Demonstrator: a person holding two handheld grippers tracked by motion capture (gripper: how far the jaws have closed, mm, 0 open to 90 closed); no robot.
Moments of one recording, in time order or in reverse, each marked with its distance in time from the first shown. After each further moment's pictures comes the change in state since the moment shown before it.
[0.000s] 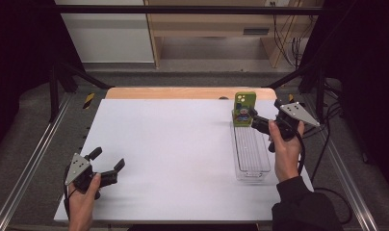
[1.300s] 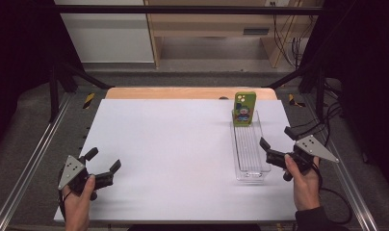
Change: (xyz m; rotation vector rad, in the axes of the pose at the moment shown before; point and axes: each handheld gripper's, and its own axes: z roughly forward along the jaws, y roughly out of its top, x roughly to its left) left arm 0.004 0.001 -0.011 -0.042 -0.006 0.008; right arm -0.018 -0.052 -0.071 0.009 0.104 -0.064
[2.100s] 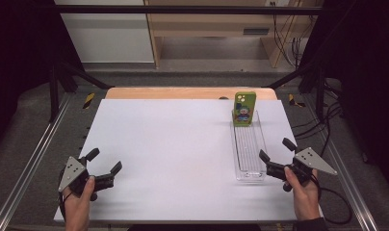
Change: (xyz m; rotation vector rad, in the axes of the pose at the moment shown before) left arm -0.004 0.001 -0.003 -0.010 -0.027 0.019; right arm 0.002 -0.032 -0.014 0.017 0.032 0.008
